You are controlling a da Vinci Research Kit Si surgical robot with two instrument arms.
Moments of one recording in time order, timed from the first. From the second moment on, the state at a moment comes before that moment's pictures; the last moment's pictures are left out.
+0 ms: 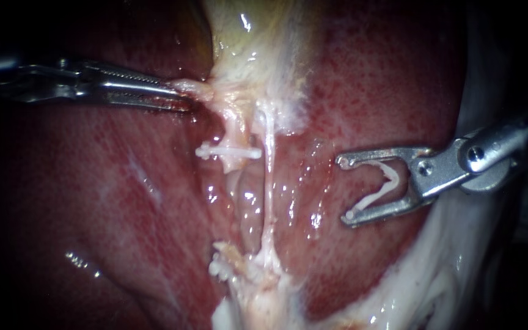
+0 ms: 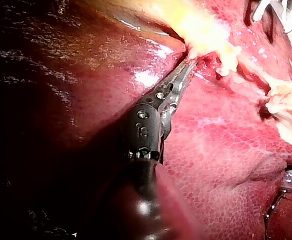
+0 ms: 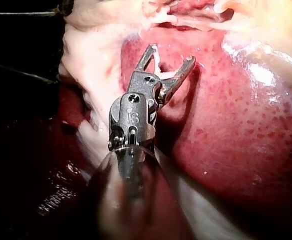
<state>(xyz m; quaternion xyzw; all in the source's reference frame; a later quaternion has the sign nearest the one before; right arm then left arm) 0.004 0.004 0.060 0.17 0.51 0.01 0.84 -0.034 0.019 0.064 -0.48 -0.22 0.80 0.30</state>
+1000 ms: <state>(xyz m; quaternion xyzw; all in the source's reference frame) 0.012 0.000 0.061 0.26 0.50 0.12 0.82 -0.030 0.021 0.057 -0.48 -0.20 0.79 0.31</state>
